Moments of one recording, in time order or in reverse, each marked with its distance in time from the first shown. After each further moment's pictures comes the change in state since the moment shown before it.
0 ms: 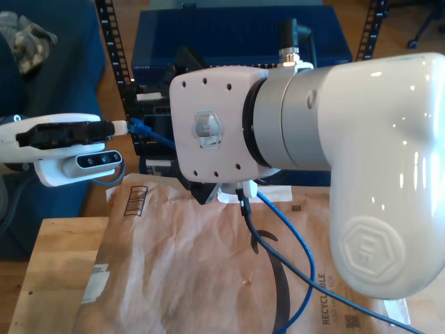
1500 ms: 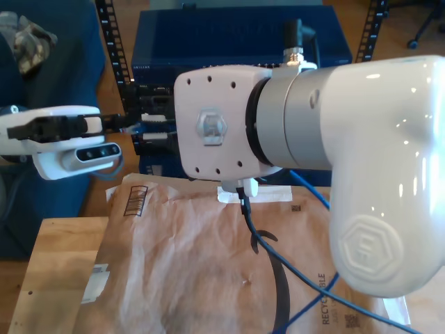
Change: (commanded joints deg) left arm 4.0 -1.3 -3.0 1.1 -3.9 0.2; right arm -1.4 1.3 0.8 0.6 -4.7 0.6
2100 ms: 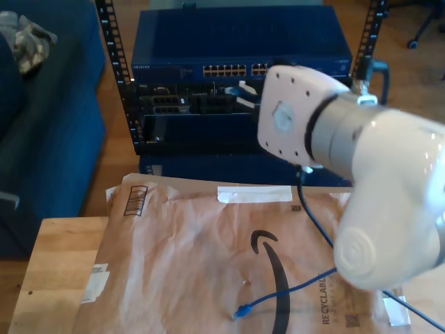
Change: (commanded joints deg) left arm 19.0 -1.7 -11.0 45.7 -6.4 18.4; right arm -14.1 4.2 14.2 -5.5 -28.7 -0.7
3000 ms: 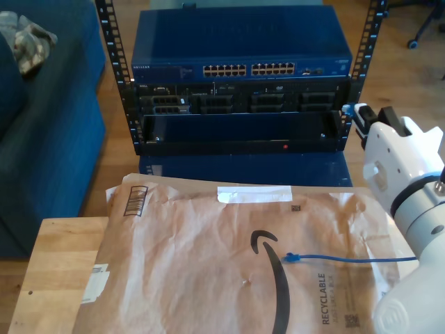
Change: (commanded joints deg) left arm 21.8 -24.3 39.6 45.1 -29.5 35.0; right arm -8.1 -2.8 19.3 6.4 -30.8 -23.9
